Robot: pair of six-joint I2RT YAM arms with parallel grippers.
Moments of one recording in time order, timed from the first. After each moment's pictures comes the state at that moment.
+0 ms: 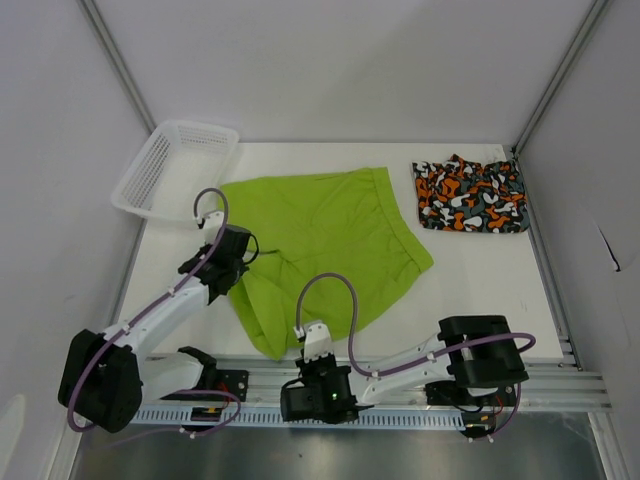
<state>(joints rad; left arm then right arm) -0.41 1.14 0.66 -0.43 -0.55 -0.62 1.74 1.78 1.06 -0.56 0.85 1.29</state>
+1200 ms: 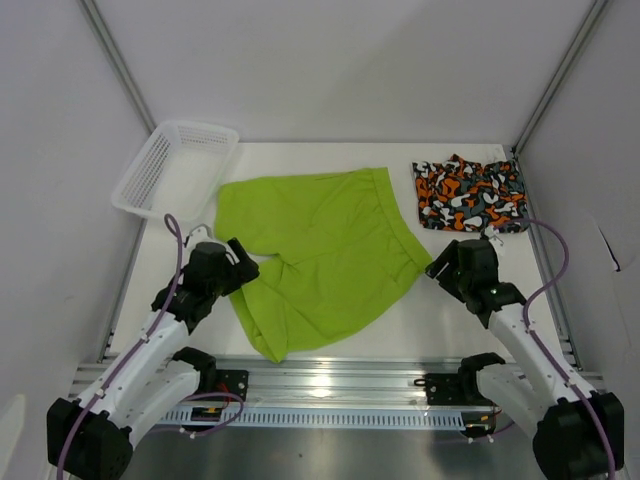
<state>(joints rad) -0.34 0.78 0.54 -0.48 -0.24 -0.75 0.26 0.87 0.54 -0.44 0.17 0.81</state>
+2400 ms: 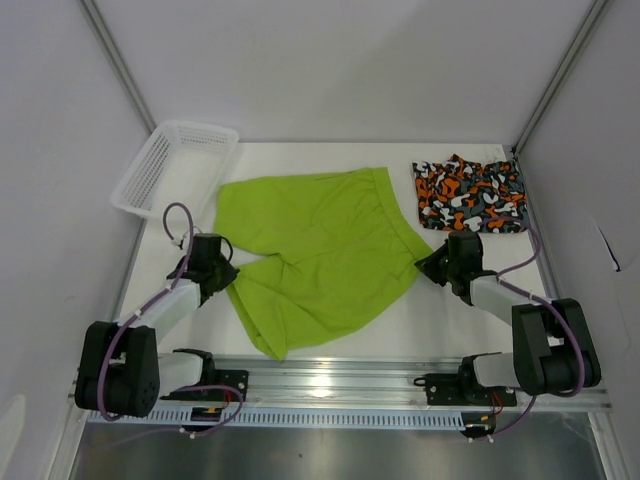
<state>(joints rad) -0.12 1.18 0.48 -0.19 -0.17 -0.79 0.15 1.35 0.49 0.11 -0.08 0.91</state>
